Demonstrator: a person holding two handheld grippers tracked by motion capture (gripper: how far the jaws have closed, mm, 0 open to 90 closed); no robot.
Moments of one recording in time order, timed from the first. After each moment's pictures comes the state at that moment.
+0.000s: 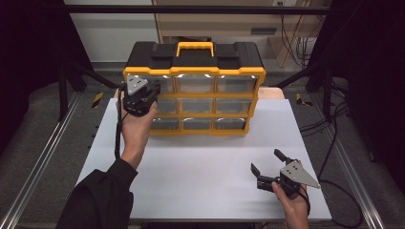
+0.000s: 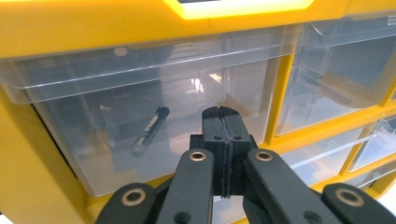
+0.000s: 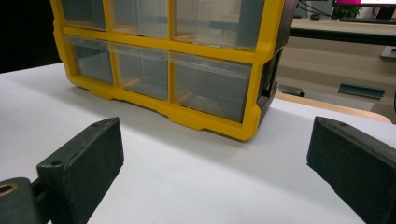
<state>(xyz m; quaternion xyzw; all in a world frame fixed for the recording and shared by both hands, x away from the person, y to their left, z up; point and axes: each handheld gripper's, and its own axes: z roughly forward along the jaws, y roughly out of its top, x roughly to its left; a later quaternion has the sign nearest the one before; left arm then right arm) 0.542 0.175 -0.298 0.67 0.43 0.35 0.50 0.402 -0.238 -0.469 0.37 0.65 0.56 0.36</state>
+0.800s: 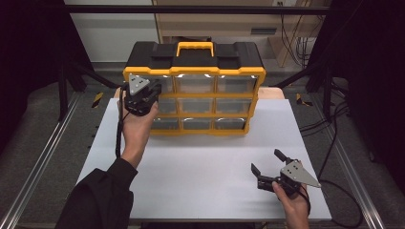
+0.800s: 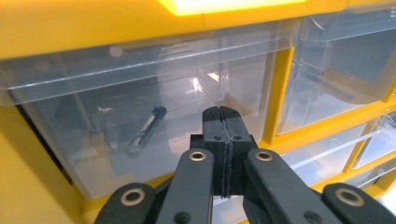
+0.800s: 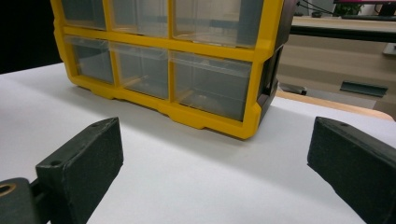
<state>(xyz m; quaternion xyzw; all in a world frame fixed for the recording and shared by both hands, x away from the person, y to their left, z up) 0.545 0.173 -0.300 0.68 0.42 0.35 0.49 0.402 -0.239 -0.469 0.38 0.65 0.56 0.35</state>
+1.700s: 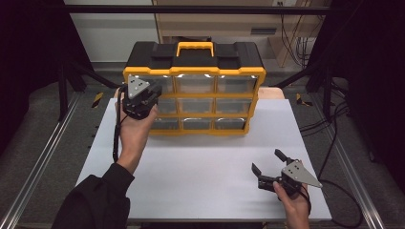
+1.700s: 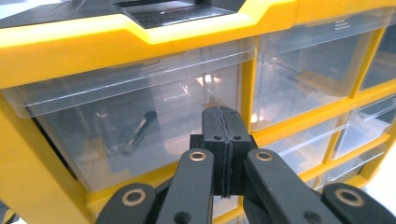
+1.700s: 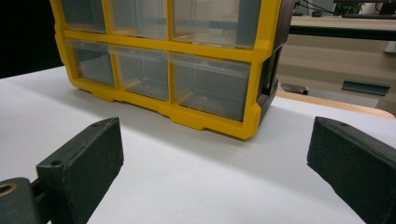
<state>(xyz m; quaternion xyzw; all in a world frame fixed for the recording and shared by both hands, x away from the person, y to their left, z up) 0.524 0.171 -0.288 0.69 0.40 0.35 0.49 0.402 -0.241 -0.469 0.38 0.64 0.56 0.35</state>
